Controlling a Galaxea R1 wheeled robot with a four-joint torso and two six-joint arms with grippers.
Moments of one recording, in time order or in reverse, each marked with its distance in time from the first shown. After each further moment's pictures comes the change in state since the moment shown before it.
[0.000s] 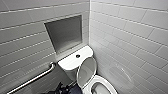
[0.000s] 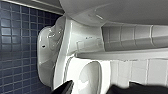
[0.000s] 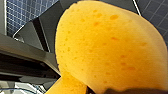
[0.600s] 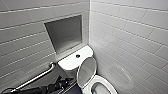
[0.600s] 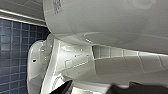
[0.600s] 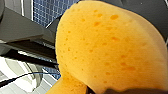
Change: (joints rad) left arm -0.094 0.011 -0.050 -0.004 -0.009 -0.053; right arm -0.020 -0.152 0.317 -0.053 0.027 -0.003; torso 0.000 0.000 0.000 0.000
